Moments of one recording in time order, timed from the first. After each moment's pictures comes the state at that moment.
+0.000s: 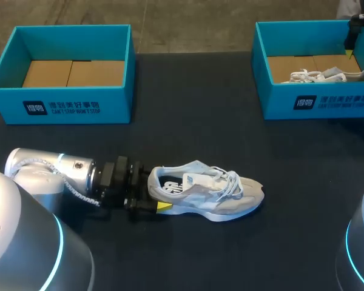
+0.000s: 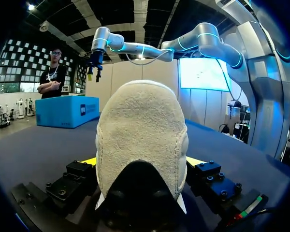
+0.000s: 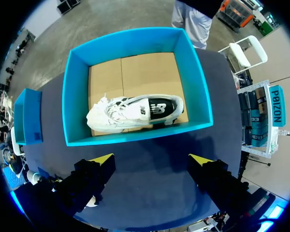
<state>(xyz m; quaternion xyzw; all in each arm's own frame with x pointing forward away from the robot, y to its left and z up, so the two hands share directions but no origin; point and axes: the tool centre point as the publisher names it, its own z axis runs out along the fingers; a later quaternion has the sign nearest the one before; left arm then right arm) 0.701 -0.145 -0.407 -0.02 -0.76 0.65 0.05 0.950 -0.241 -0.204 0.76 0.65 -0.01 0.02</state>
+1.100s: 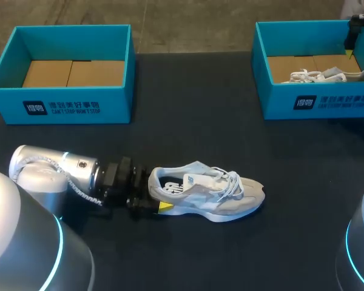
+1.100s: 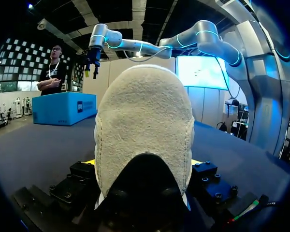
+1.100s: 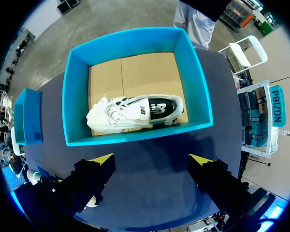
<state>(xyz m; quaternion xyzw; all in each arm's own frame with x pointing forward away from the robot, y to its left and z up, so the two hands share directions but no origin) 0.700 -0.150 -0.416 -0.03 -0.77 0.64 0.06 0.950 -0.241 -0.204 0.76 0.65 -0.01 0.02</state>
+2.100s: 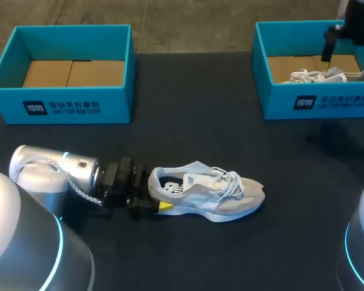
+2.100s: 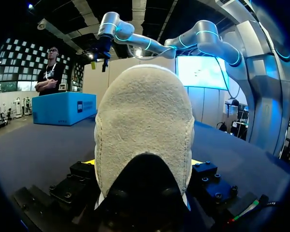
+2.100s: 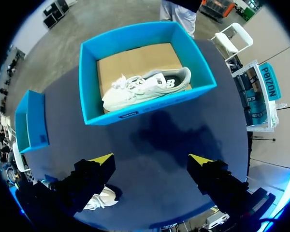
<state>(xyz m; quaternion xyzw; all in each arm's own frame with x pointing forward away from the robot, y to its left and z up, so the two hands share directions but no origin) 0.700 -0.150 -0.416 -0.03 -0.77 0.64 0.06 0.876 -0.158 -0.186 0.81 0.59 0.00 0.04</state>
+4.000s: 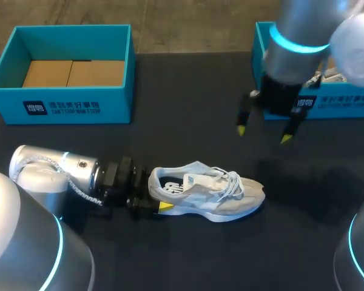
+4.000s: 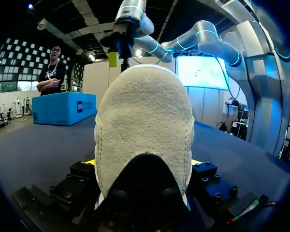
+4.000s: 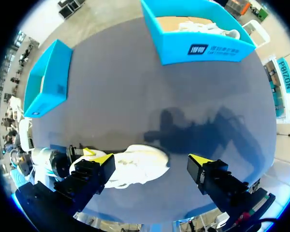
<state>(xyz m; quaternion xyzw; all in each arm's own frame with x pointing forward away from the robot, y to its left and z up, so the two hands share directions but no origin) 0.700 -0.150 -0.416 -0.03 -0.77 0.64 0.06 0.740 0.062 -0.256 0.79 0.62 0.04 -0.01</state>
